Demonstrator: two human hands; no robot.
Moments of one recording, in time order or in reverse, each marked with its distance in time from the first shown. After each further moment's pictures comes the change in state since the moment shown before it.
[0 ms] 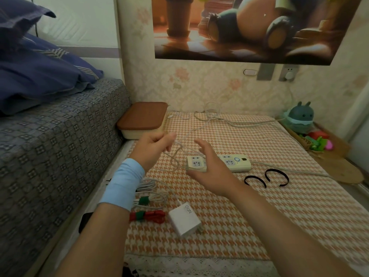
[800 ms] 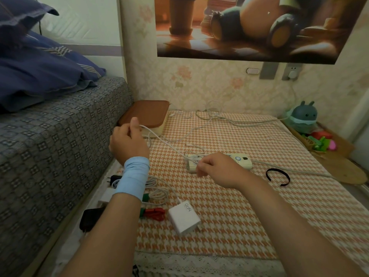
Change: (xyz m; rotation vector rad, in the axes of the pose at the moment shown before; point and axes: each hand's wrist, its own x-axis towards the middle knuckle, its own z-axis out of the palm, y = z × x) left_hand 0.015 -0.029 -0.011 0.392 0.992 -0.082; right_hand 0.002 -0.007 -0.027 -0.142 -0.175 0.166
